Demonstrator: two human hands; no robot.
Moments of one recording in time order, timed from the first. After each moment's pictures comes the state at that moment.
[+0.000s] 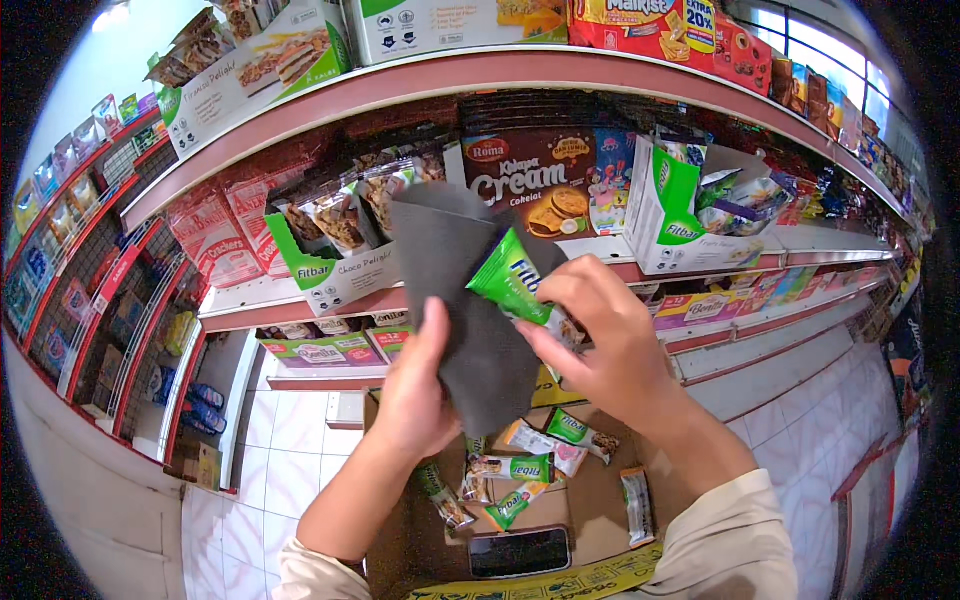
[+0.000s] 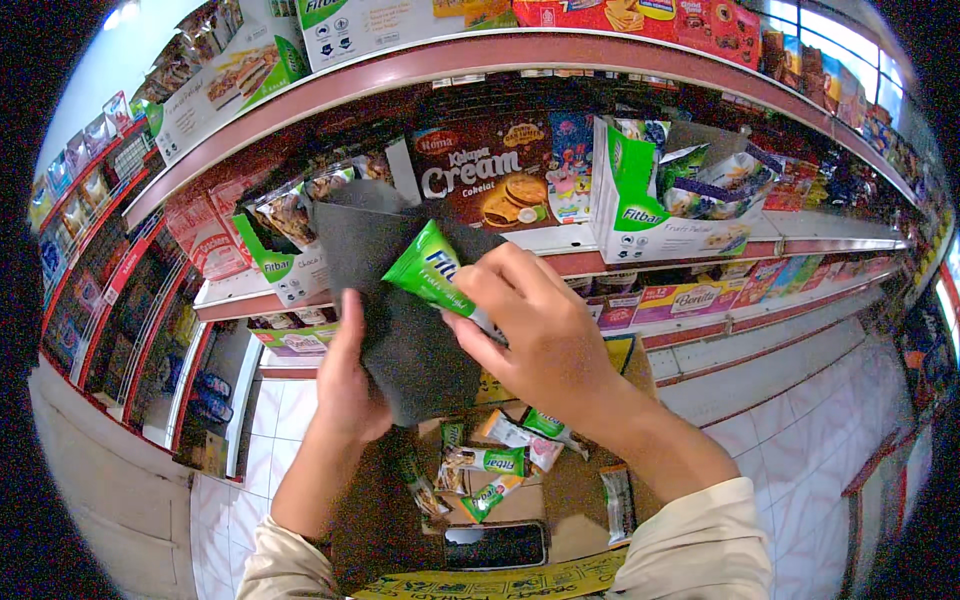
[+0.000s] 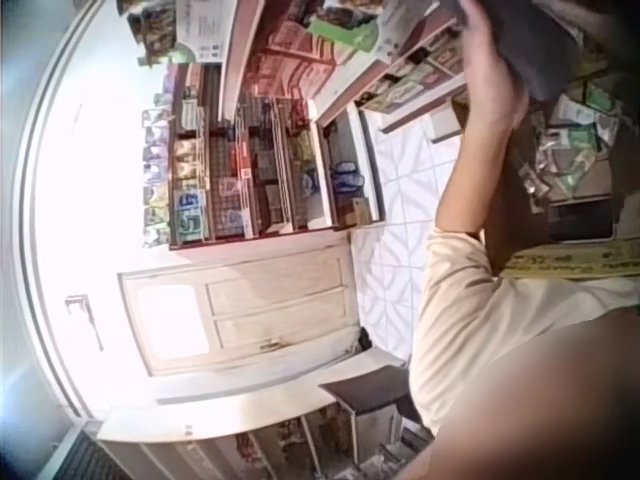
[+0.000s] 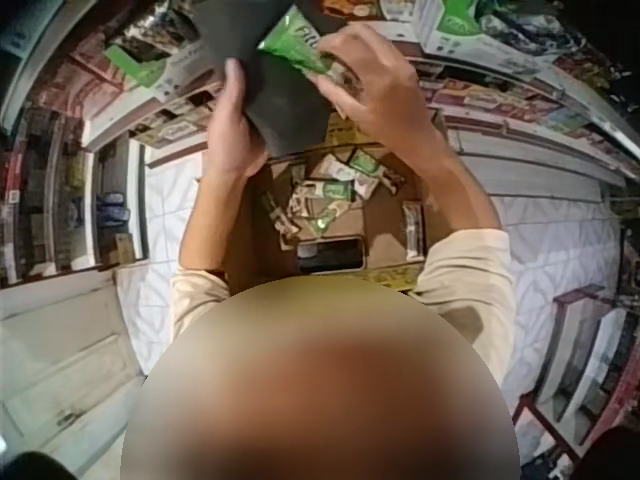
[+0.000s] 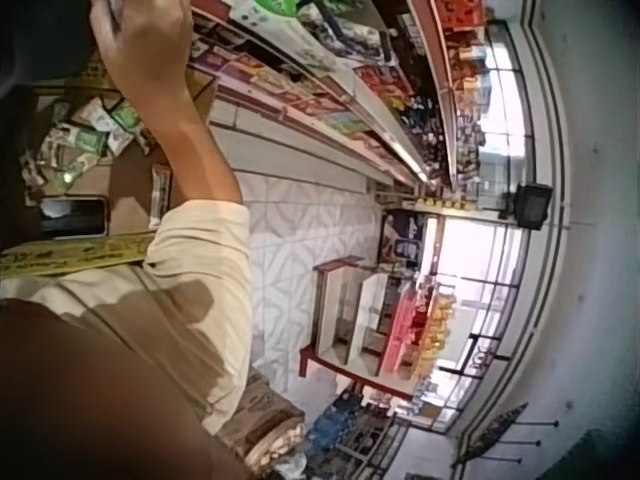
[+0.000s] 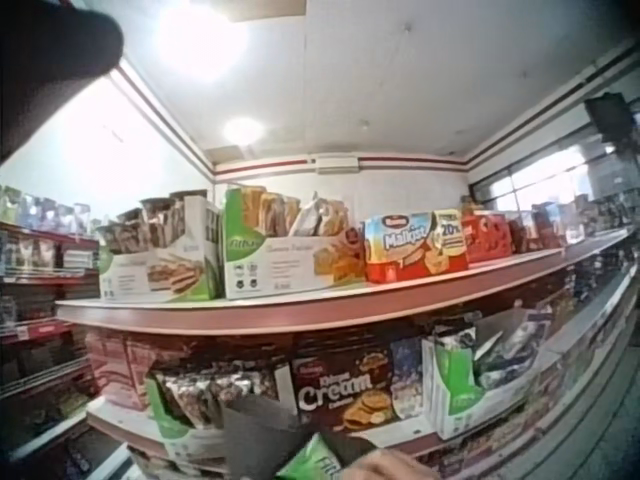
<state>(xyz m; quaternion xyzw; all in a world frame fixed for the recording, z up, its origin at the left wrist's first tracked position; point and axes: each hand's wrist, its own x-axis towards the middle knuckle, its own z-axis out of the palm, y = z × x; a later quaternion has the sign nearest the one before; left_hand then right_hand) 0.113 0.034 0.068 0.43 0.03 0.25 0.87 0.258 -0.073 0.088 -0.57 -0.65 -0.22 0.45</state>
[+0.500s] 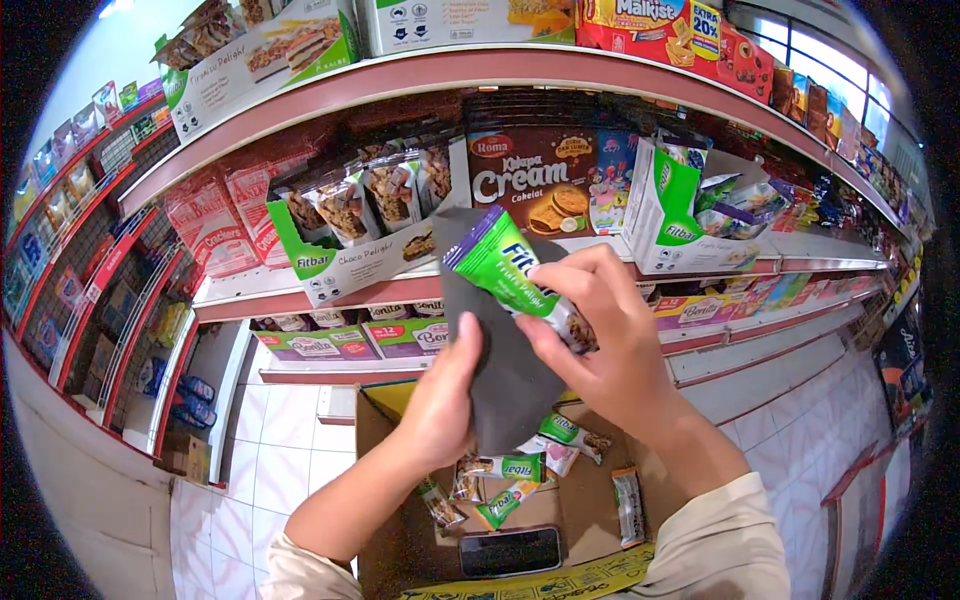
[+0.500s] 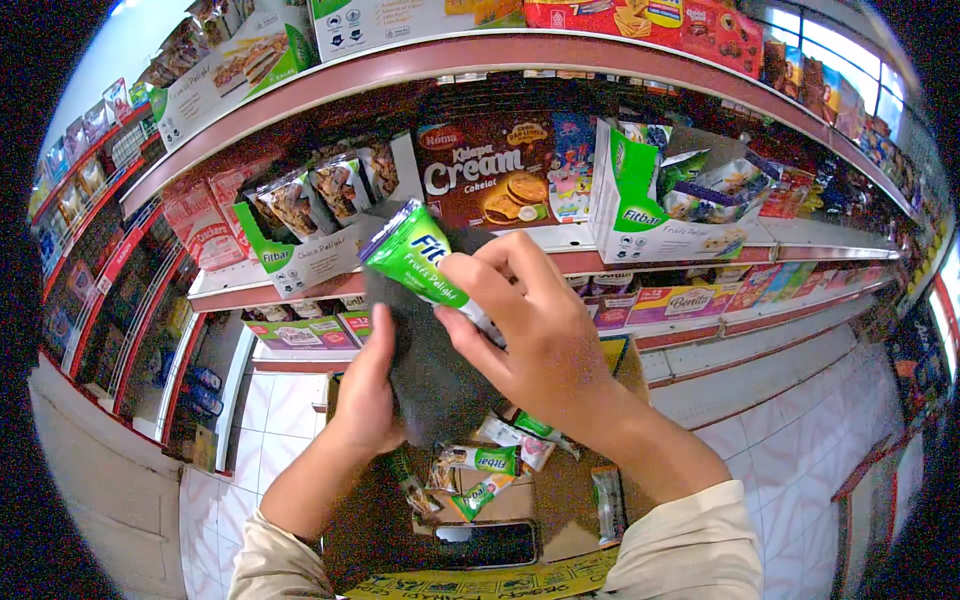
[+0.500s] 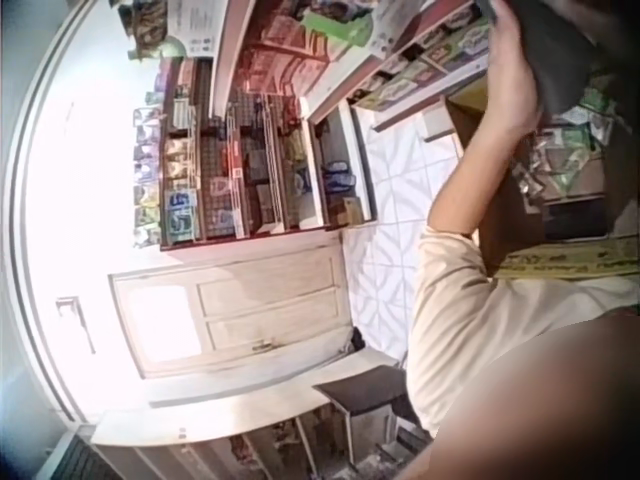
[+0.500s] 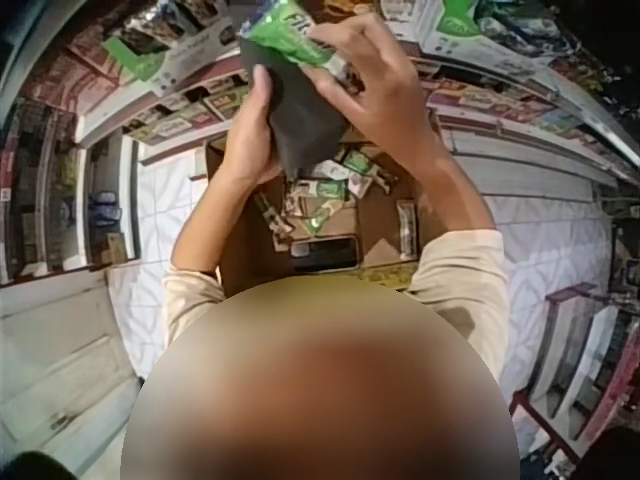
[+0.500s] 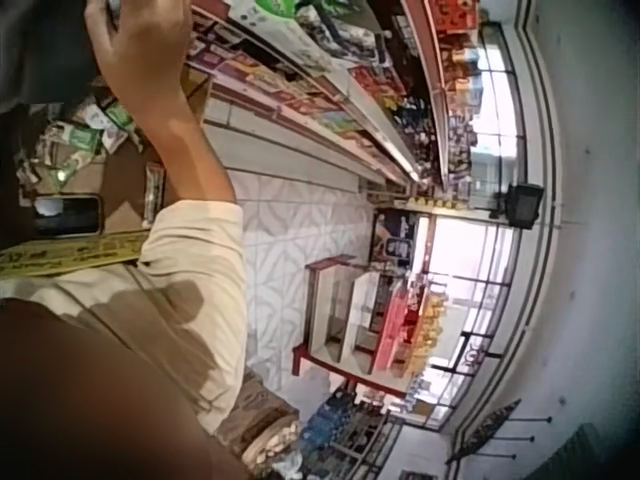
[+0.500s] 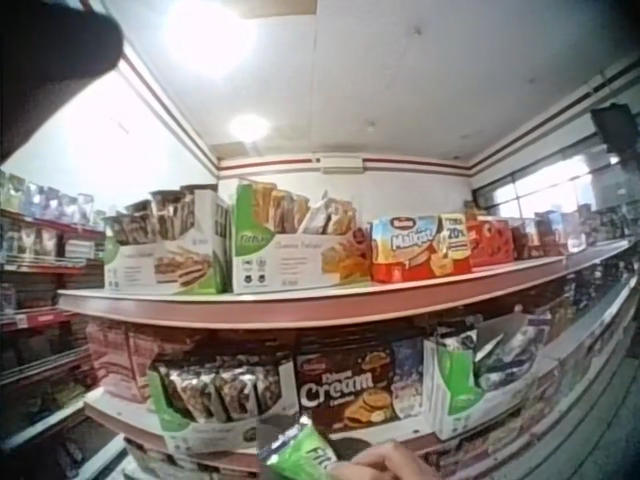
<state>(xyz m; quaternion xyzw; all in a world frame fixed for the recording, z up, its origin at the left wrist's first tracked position) 0.118 0.015 0.062 0.44 0.06 0.21 0.87 0.250 -0.077 0.095 -0.54 -0.65 -0.22 0.48</state>
